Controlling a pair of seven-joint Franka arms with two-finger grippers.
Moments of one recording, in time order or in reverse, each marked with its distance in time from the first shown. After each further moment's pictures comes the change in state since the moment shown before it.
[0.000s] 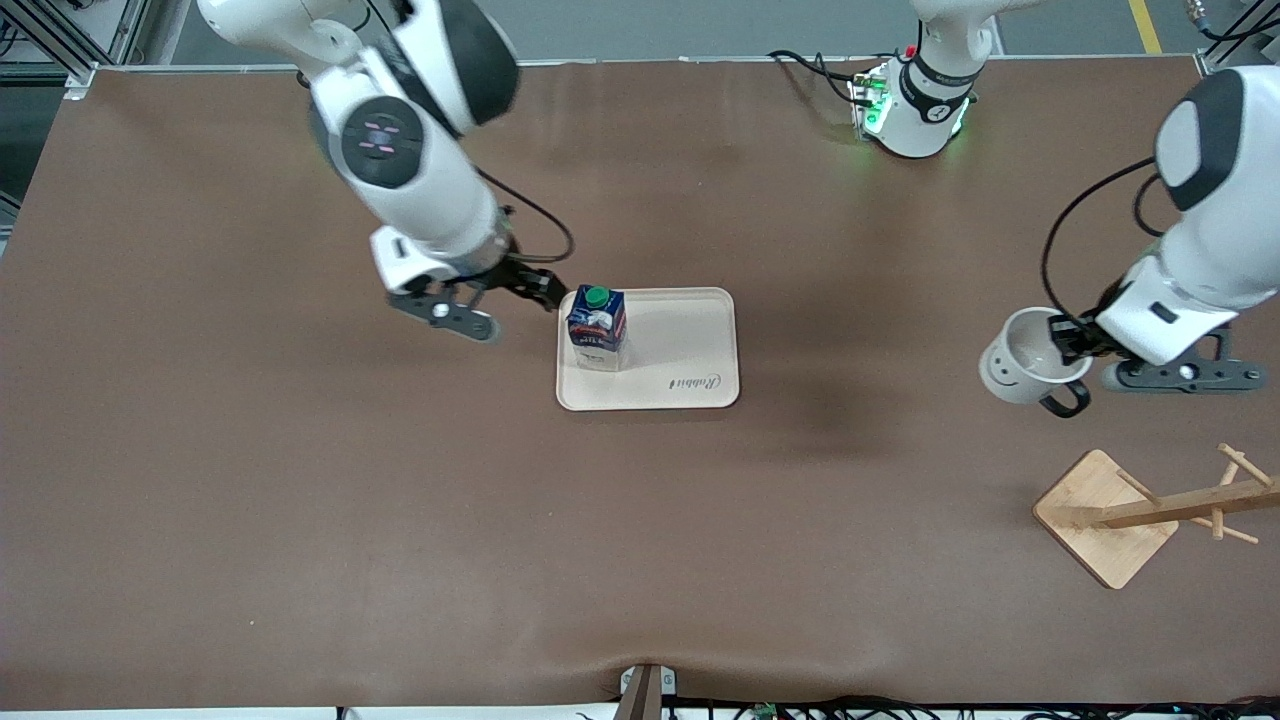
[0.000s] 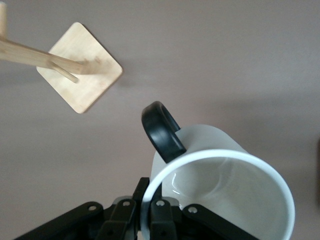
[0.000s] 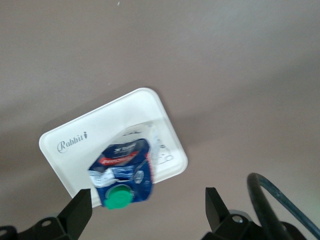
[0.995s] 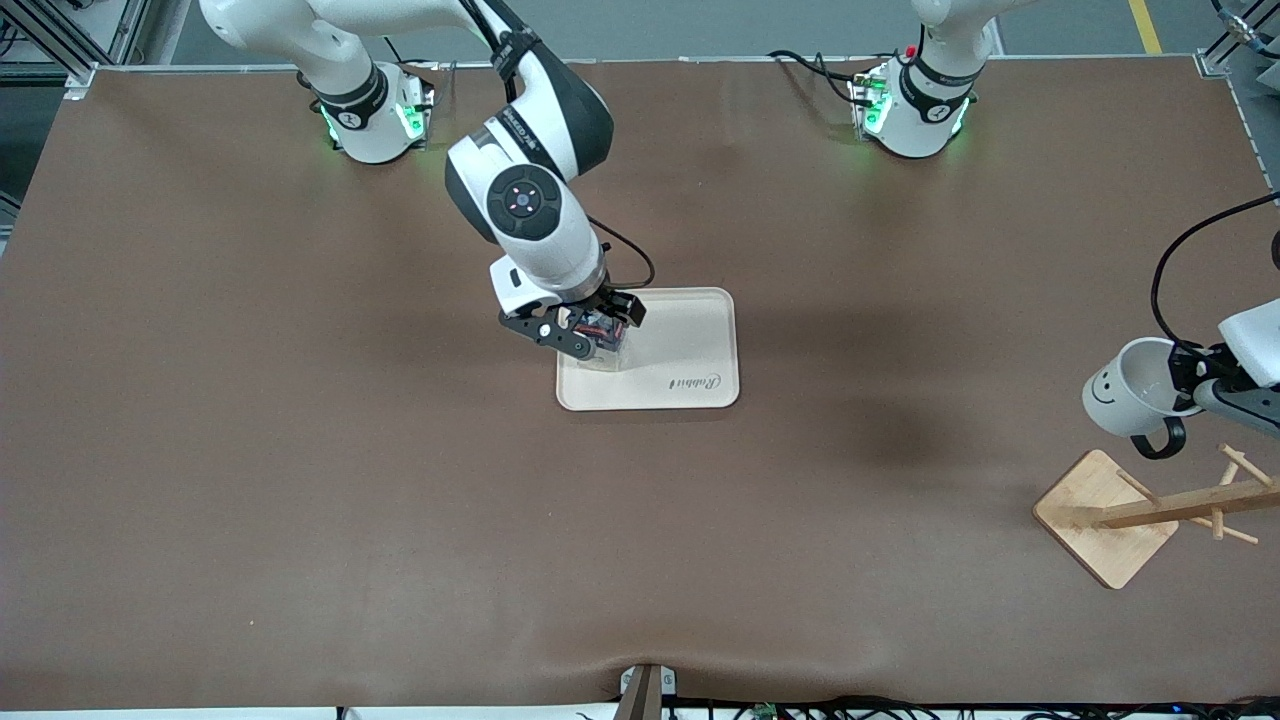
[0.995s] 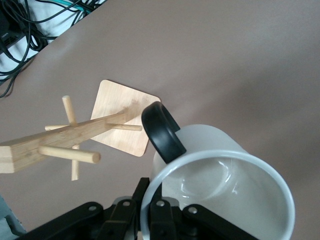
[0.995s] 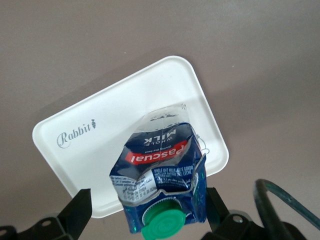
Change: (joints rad) left arm 0.091 0.166 0.020 0.227 0.063 0.007 0.569; right arm 0.098 0.149 -0.004 0.000 0.027 0.146 0.053
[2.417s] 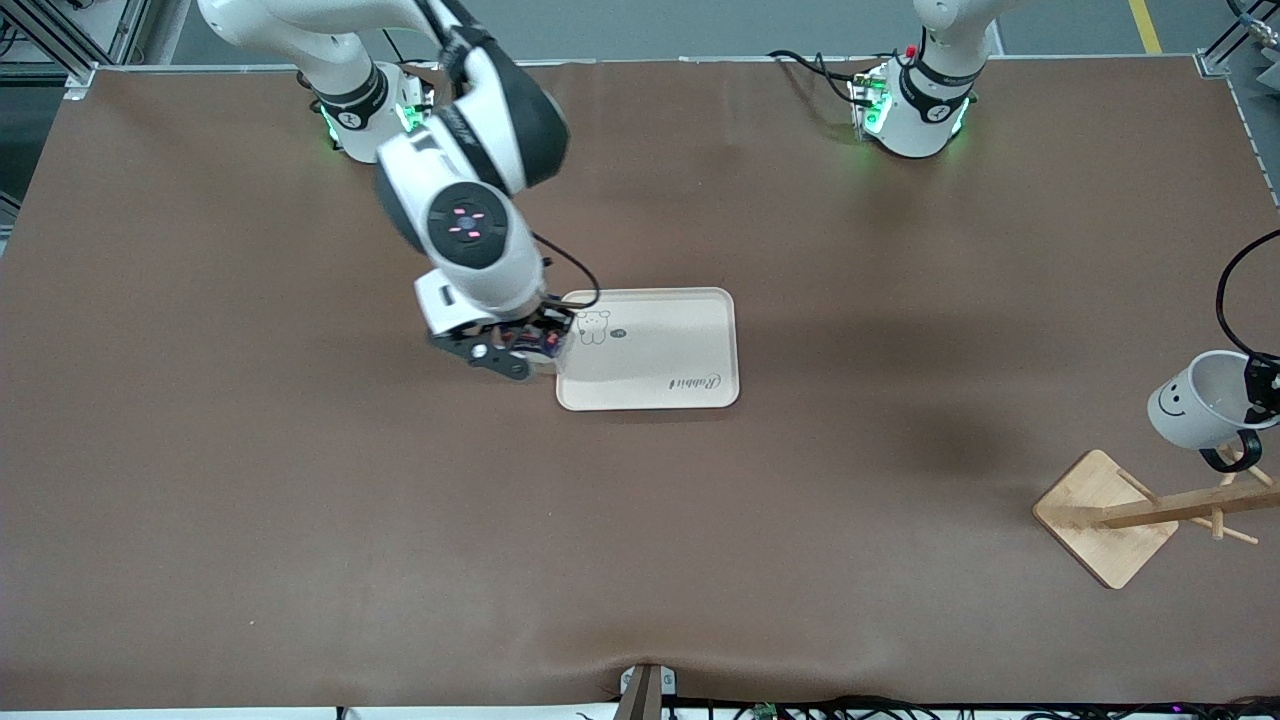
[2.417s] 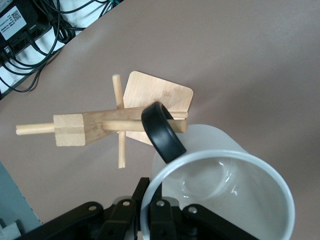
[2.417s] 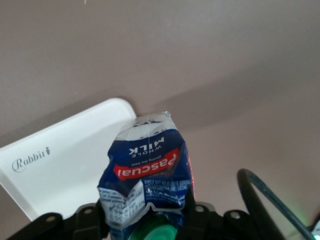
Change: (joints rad) left arm 0.105 0.069 0.002 0.054 0.001 0.053 0.121; right arm -0.144 -0.027 -0.030 0.172 -0.078 -0.342 -0.137
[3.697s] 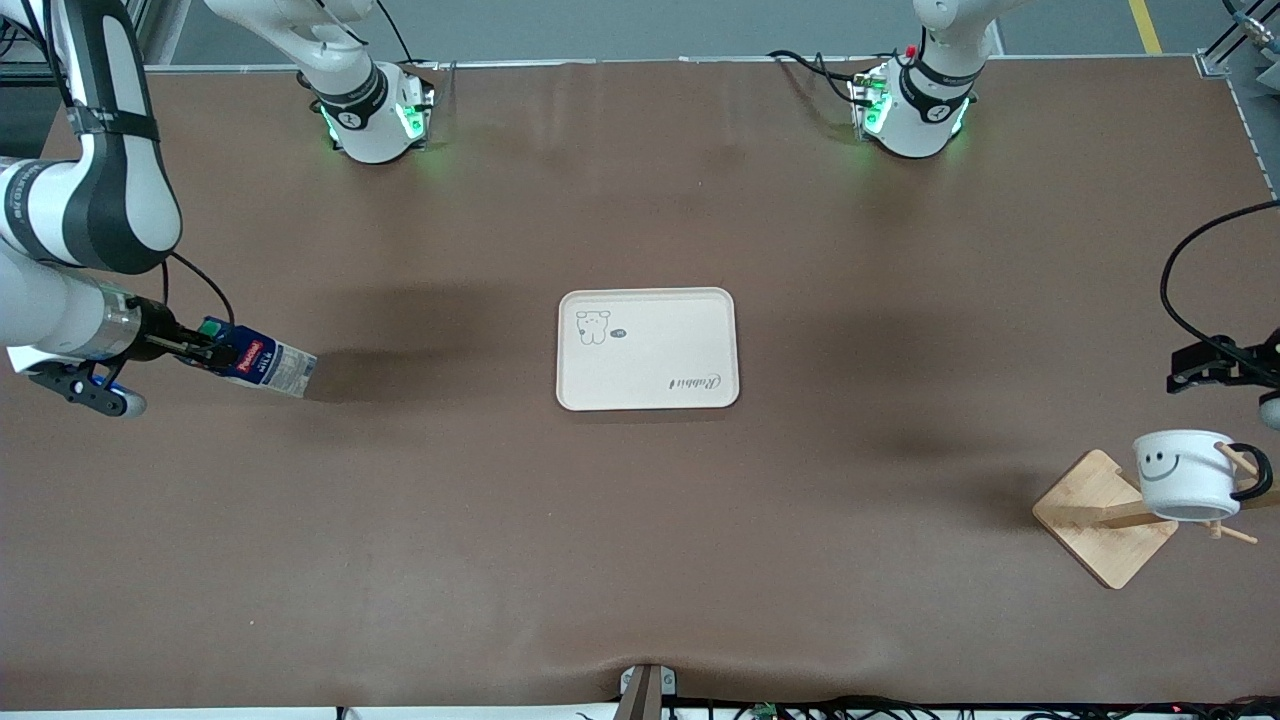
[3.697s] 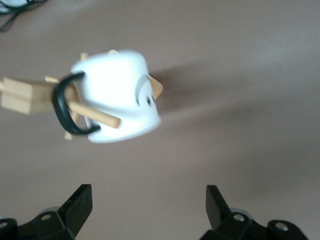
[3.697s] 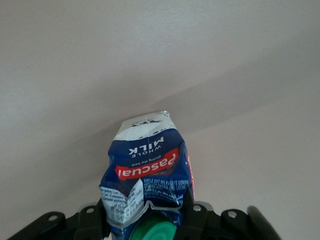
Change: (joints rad) left arm -0.012 -0.048 -0.111 0.026 -0.006 -0.208 -0.458; right arm -0.638 -0.254 -0.011 -0.501 -0.112 0.245 -0.602
